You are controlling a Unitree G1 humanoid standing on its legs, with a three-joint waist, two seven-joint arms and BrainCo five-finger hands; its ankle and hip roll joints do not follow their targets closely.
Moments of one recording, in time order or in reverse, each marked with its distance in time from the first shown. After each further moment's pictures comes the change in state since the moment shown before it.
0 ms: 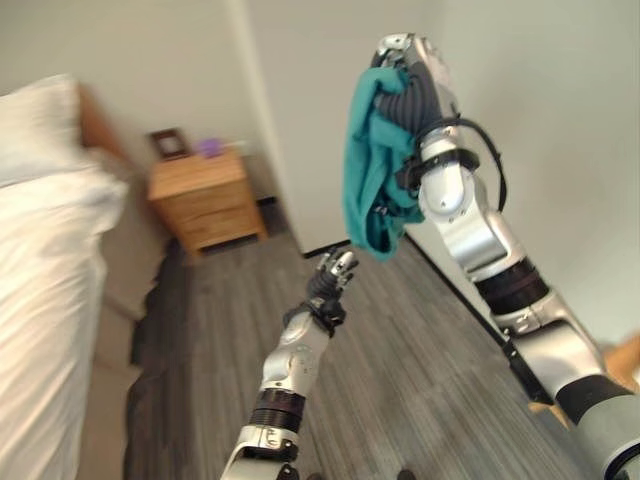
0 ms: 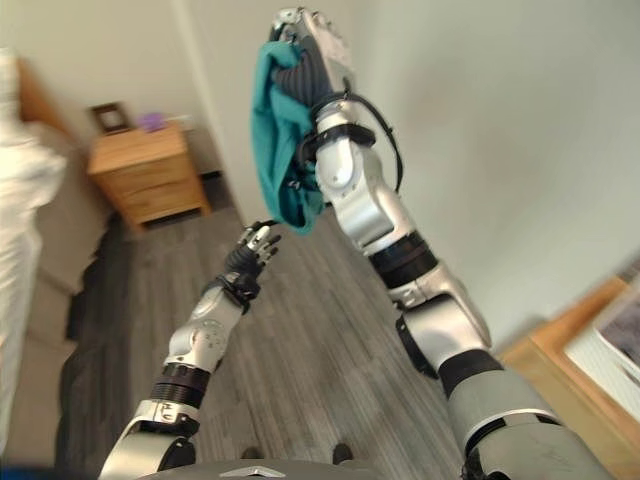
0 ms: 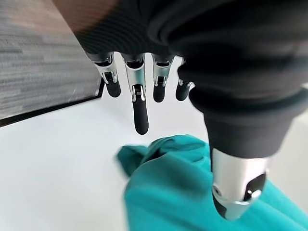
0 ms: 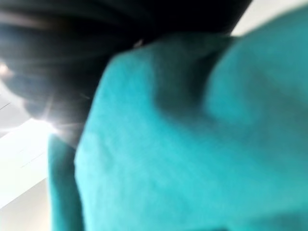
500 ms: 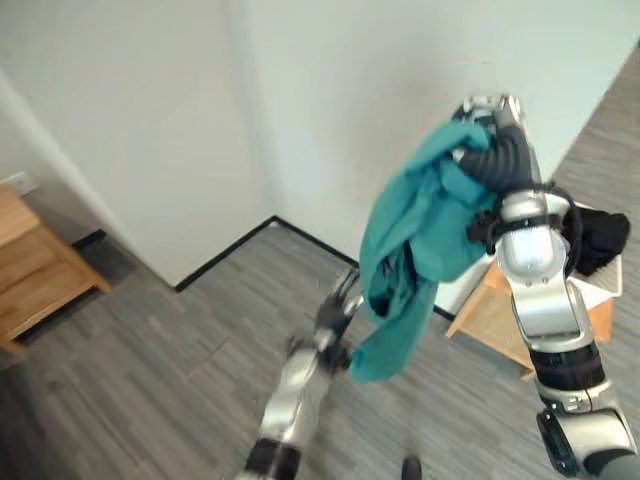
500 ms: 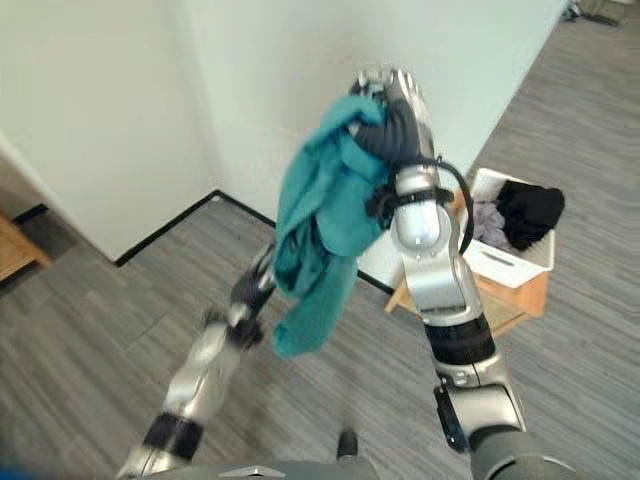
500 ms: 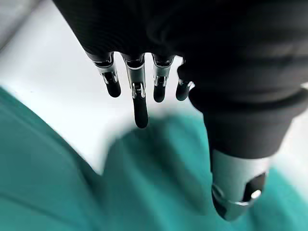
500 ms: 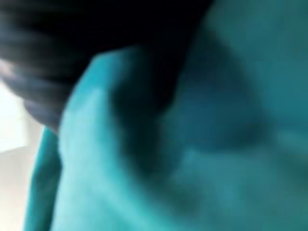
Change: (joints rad) left arm 0.352 0.075 -0.111 -0.020 0.135 -0.174 -0.250; right arm 0.402 -0.086 -0.221 -0.343 -0.027 0.015 0.165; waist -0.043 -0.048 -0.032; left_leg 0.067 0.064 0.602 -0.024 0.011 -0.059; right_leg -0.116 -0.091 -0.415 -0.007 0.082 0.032
